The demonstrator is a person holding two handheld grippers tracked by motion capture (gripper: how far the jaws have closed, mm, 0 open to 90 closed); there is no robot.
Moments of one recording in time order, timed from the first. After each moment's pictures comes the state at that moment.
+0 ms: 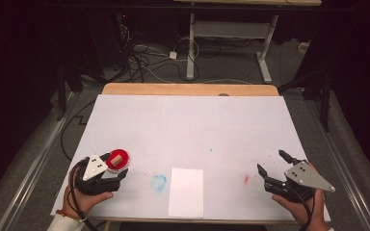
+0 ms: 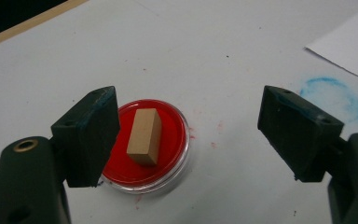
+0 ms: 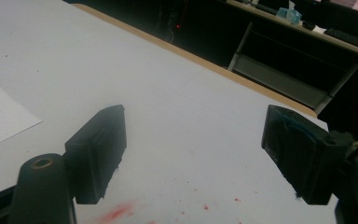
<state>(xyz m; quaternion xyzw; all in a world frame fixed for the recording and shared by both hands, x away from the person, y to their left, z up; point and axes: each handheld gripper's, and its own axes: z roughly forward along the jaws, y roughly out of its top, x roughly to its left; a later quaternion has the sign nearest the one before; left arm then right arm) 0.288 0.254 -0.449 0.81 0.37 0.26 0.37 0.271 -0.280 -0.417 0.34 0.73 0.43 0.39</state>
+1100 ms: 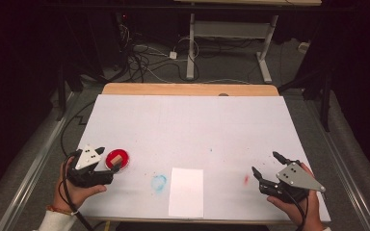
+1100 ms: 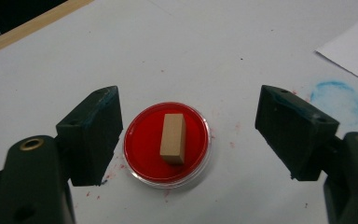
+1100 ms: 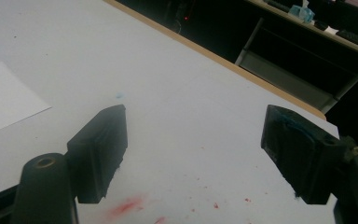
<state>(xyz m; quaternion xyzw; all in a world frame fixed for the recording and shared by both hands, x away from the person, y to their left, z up) 0.298 0.267 -0.422 0.82 0.37 0.25 0.34 0.271 -0.269 -0.422 0.33 0.75 0.41 0.39</state>
